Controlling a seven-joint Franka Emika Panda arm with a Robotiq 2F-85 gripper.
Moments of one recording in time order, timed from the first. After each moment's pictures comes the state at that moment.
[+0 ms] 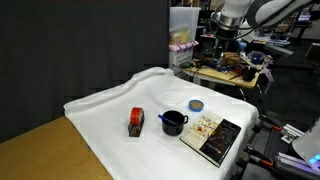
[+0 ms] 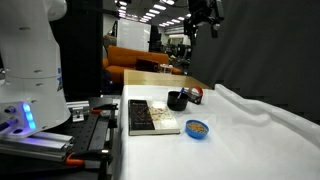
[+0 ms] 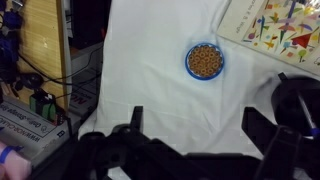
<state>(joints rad) 0.01 -0.36 0.10 -2.45 -0.36 2.29 -0.03</state>
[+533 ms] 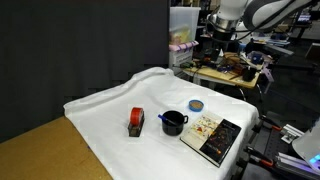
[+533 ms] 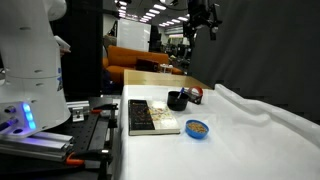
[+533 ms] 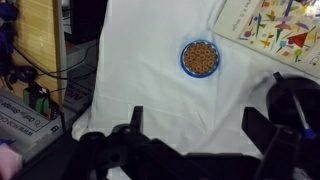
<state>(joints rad) 0.02 -0.32 0.13 -2.42 -0.38 2.29 -0.01</state>
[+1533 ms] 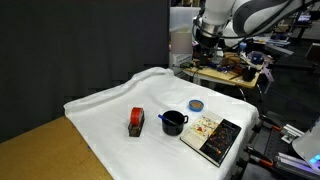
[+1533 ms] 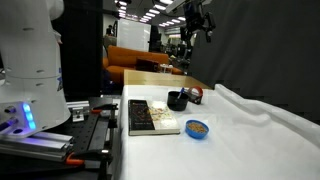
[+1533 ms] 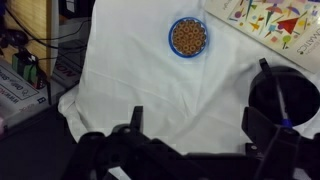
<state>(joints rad) 0.08 -0.20 0.21 -2.31 -0.46 2.26 0.07</state>
